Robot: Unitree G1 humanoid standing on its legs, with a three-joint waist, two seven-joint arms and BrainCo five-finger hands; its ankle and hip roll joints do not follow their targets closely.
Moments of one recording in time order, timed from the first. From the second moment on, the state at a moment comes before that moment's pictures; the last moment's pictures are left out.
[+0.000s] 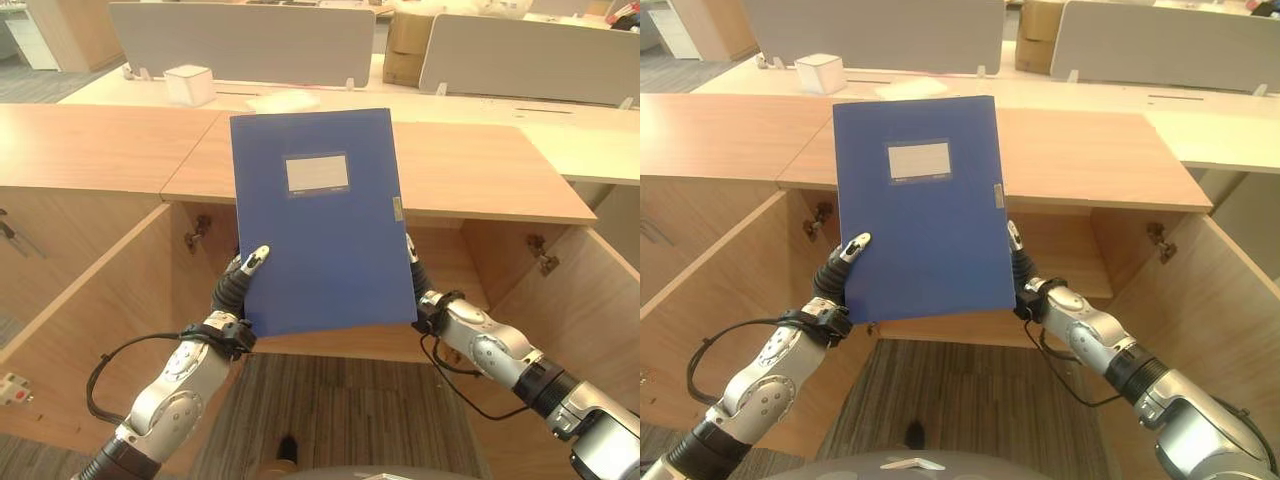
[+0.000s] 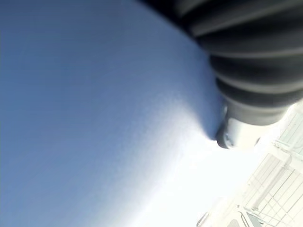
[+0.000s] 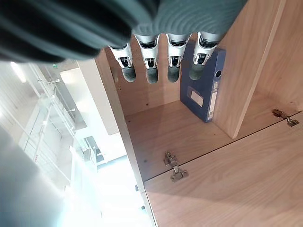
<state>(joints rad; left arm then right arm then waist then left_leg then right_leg) 0.03 0.58 -0.35 -0.28 -1.02 -0.08 -0.01 -0.43 -0.61 0.71 0.18 1.08 0.05 0.21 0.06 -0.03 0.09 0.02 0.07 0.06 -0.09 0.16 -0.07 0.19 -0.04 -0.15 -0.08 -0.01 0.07</state>
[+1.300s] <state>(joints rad) 0.04 0.41 -0.30 -0.33 -0.88 -0.02 0.05 -0.33 -0.19 0.20 0.16 1.02 -0.16 -0.17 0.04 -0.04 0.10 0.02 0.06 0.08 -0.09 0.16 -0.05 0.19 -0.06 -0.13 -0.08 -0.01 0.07</state>
